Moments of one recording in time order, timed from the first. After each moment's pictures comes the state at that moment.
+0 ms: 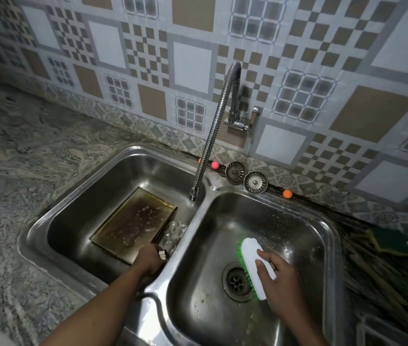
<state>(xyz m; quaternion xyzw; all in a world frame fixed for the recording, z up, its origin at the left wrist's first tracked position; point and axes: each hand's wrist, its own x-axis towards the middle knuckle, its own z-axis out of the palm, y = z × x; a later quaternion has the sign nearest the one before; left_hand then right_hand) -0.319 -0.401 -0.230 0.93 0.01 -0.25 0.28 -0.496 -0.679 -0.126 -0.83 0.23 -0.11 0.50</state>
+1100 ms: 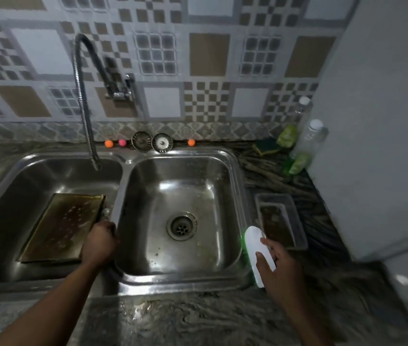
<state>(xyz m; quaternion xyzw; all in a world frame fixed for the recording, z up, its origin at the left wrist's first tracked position) -0.395 -0.429 -0.166 0.96 -0.18 -0.10 0.20 -0.742 -0.666 -0.115 -0.77 0.44 -0.20 0.42</state>
